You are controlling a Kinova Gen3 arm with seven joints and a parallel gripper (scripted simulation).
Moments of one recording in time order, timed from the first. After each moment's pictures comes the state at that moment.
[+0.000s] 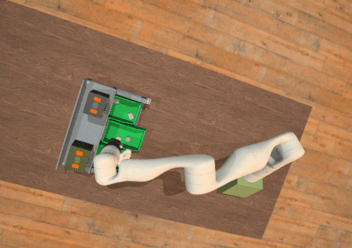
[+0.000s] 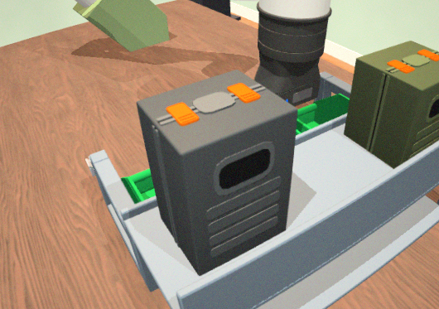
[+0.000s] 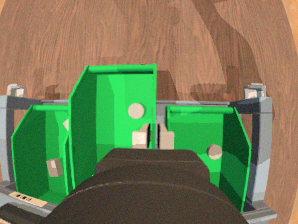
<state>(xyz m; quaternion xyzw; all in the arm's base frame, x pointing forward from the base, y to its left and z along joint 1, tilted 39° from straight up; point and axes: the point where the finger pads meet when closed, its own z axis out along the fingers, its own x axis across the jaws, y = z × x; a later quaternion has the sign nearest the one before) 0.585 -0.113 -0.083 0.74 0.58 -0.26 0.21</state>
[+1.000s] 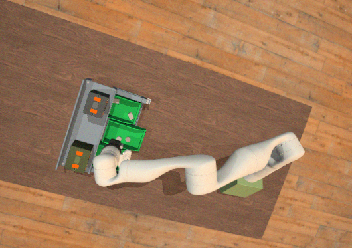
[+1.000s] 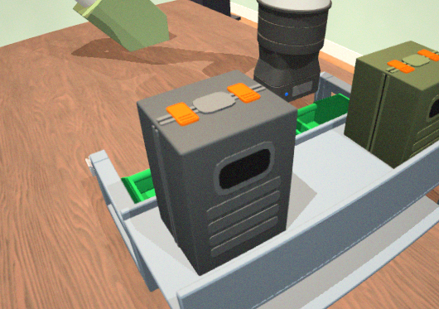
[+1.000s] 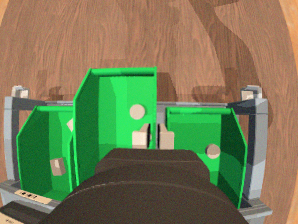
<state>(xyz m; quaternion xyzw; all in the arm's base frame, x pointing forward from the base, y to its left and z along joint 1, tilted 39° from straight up) 0.585 -0.107 -0.076 0.74 0.58 -0.26 0.21</state>
